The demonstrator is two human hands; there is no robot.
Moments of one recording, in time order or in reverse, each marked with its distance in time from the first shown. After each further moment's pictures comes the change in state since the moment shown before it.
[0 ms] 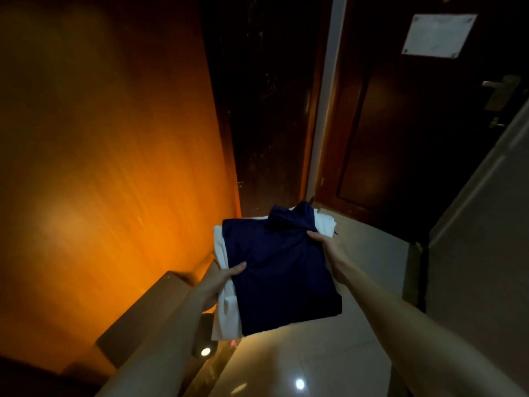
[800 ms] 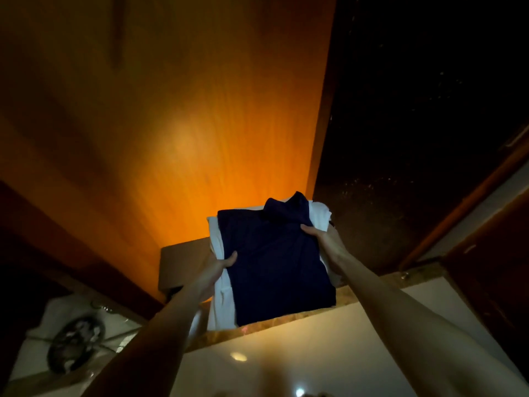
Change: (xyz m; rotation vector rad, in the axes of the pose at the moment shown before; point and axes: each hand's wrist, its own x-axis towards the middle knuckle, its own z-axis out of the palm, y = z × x) left_hand 0.138 0.021 0.003 -0.305 0.830 0.044; right_hand 0.291 -0.059 0.121 -0.348 -0.790 0.222
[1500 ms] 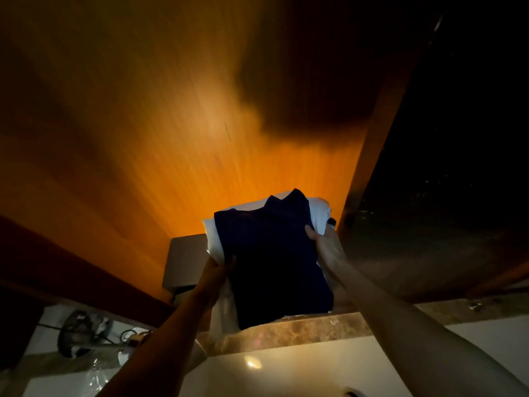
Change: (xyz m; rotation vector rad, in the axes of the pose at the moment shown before) left_hand 0.176 -0.097 -0.023 0.003 0.154 0.130; right_hand 0.250 0.135 -0.007 -0.164 -0.086 -0.058
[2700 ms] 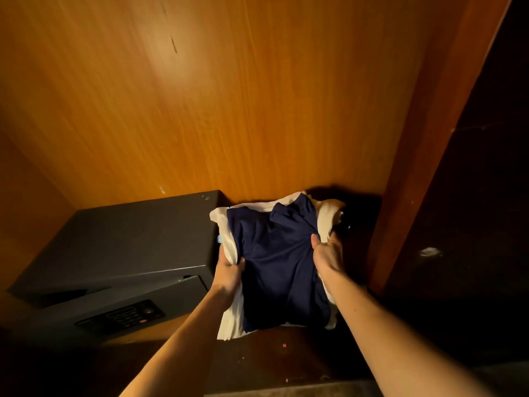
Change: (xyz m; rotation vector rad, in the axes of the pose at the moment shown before) left_hand 0.369 -0.457 0.068 0.085 0.126 0.209; right_hand 0.329 0.460 -0.037 -0.250 0.324 0.000
